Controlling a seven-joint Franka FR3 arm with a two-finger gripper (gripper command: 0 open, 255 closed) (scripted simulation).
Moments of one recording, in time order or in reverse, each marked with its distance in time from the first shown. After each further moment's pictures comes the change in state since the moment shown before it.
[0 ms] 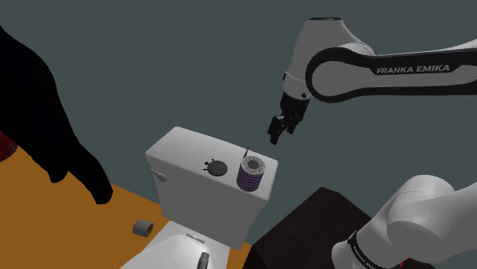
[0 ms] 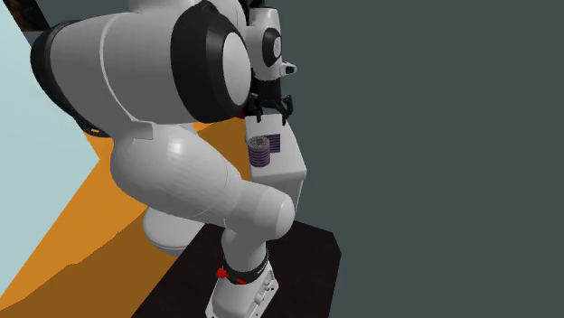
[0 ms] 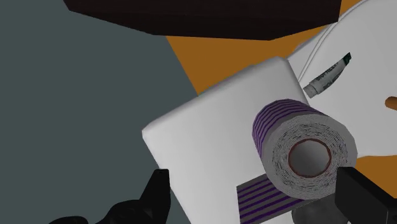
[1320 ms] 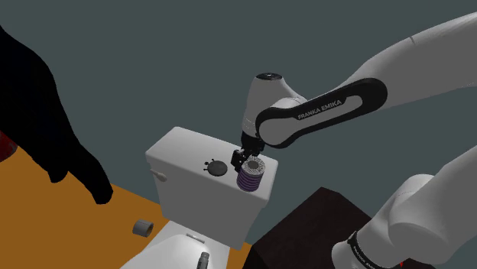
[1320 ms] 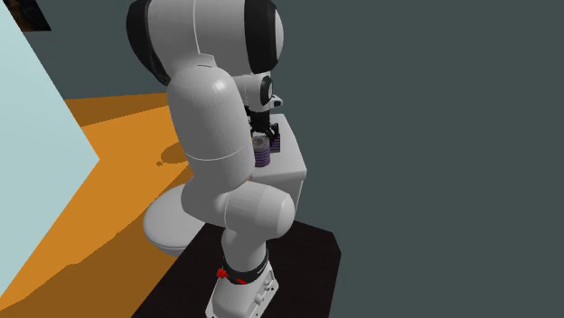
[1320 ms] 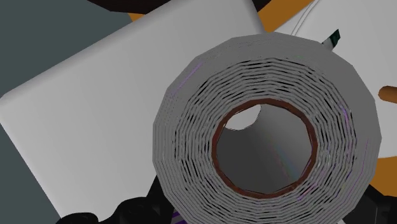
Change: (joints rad) arm 0.035 0.421 0.101 -0.005 0.014 0.421 0.095
